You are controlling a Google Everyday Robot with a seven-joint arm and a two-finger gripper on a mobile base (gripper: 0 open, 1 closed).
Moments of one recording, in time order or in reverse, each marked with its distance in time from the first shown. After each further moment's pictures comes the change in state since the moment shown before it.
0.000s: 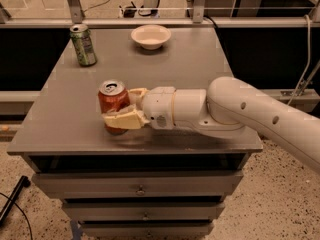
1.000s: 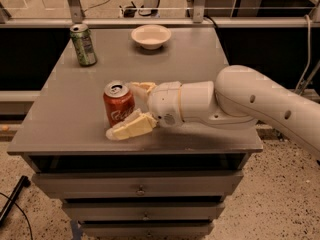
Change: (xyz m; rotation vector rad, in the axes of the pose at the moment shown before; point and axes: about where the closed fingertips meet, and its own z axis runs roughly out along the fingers) arm -0.002 0.006 -0.020 -0.016 0.099 -0.085
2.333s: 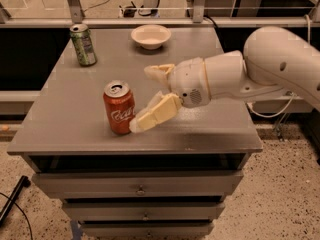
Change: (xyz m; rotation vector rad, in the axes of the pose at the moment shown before) arm -0.029 -0.005 -0.055 -0.095 0.076 0.049
